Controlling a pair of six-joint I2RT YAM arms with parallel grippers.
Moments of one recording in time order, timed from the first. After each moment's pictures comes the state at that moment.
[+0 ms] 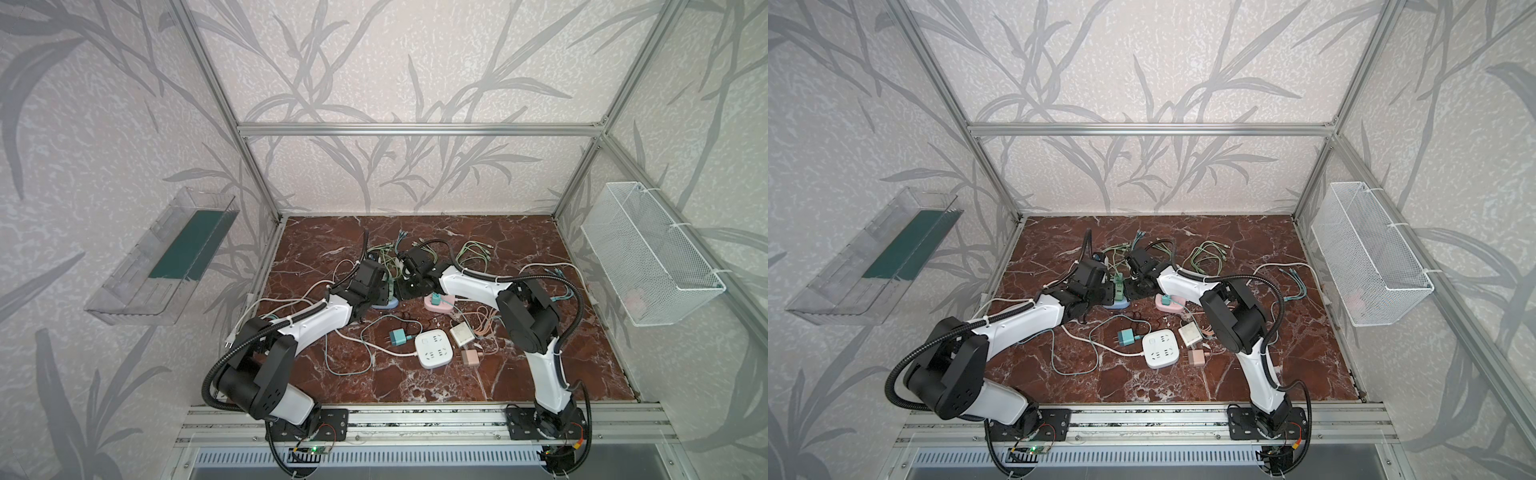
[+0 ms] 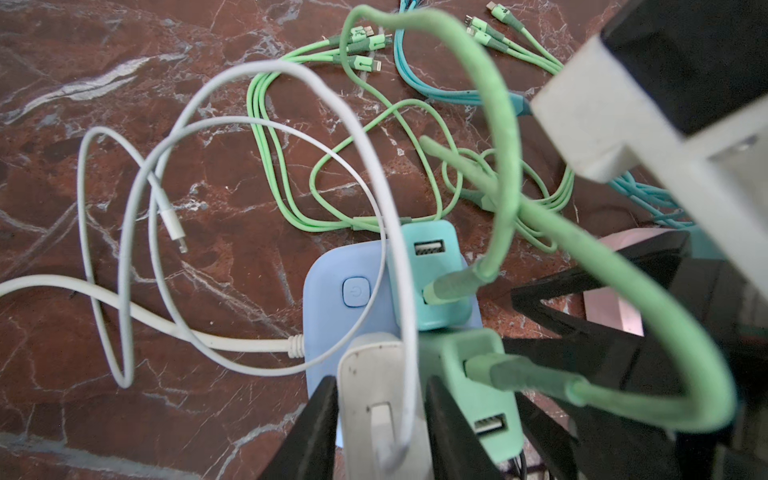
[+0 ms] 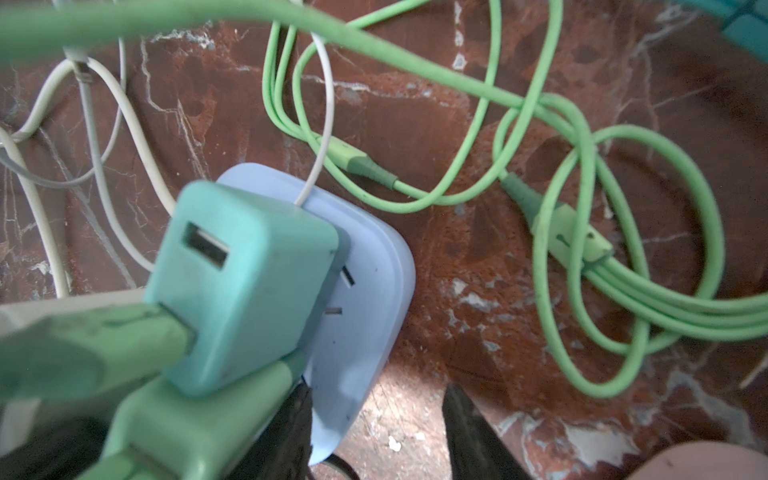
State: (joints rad) left arm -0.50 1.50 0.84 -0.18 -0.18 -0.35; right arm 0.75 2.13 1.54 -0.40 -0.14 0.42
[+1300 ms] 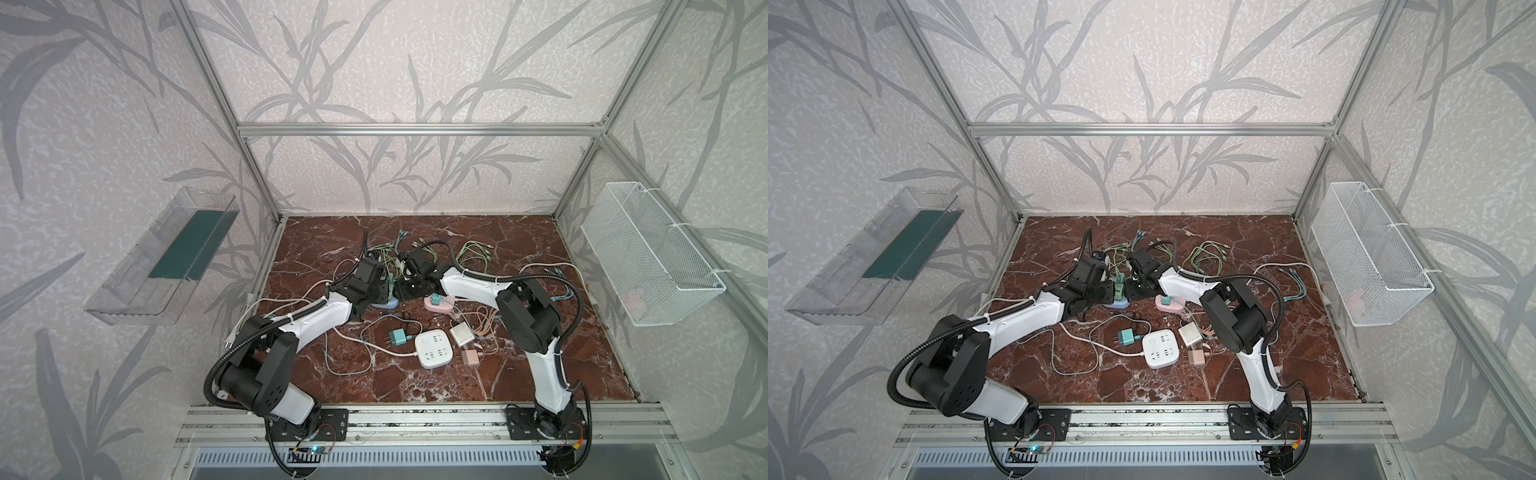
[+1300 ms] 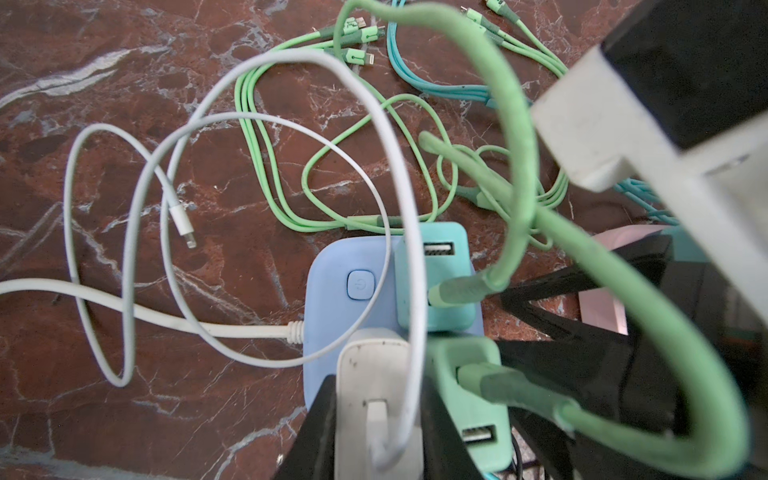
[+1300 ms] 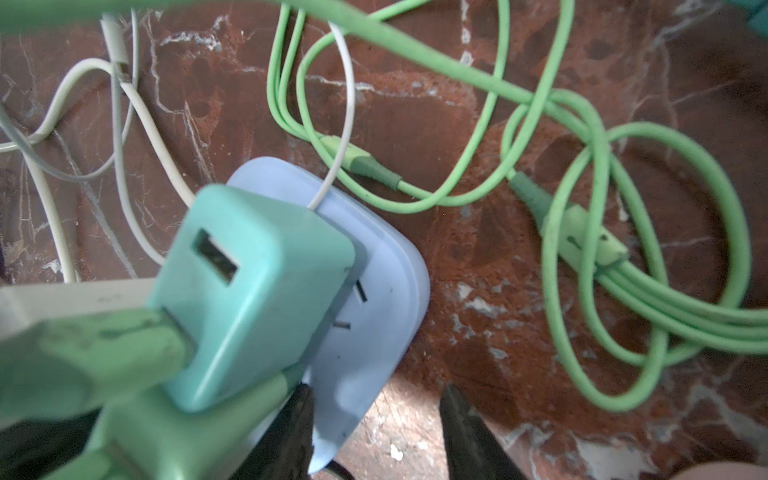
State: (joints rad) left arm -0.49 1.51 0.86 -0.20 -0.13 -0.34; right arm 0.75 2.13 1.51 -0.36 -0.16 0.42
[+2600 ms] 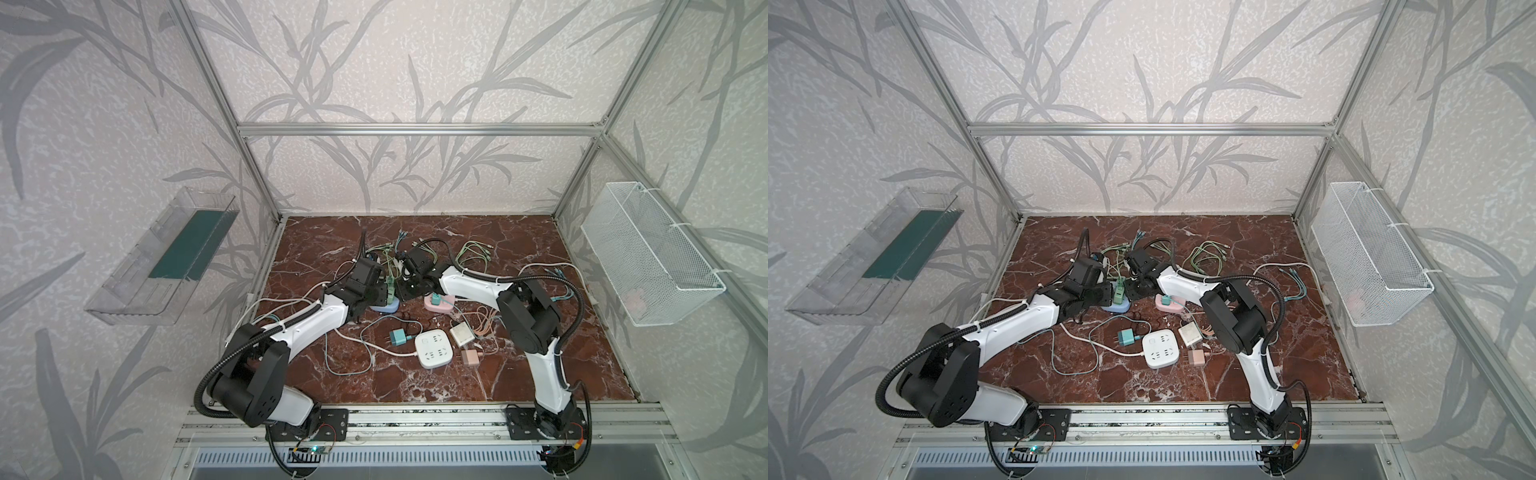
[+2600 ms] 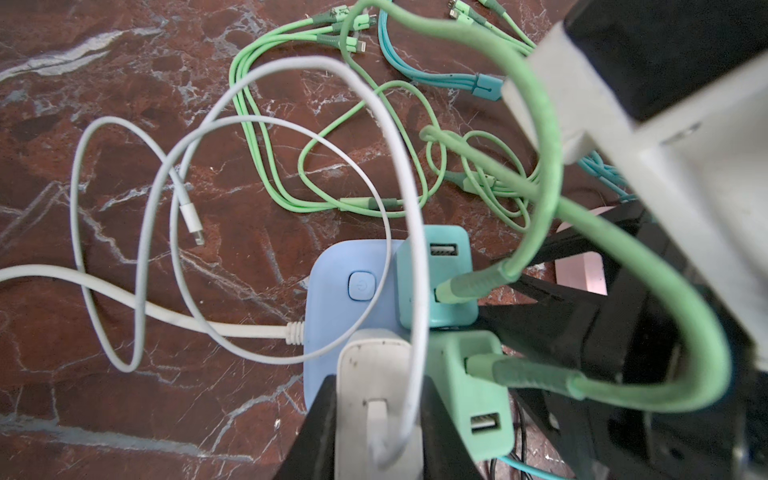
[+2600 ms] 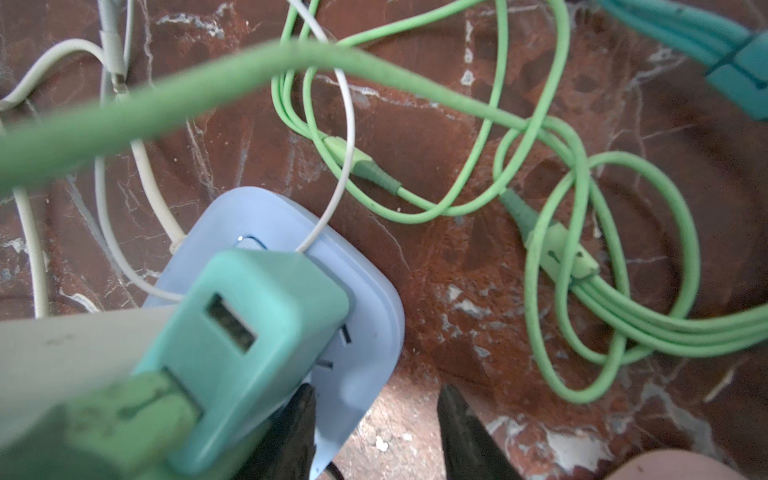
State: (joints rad) left arm -0.49 1.45 0.85 -0.25 -0.10 -0.36; right arm 0.75 2.12 1.54 -0.42 -0.09 0.33
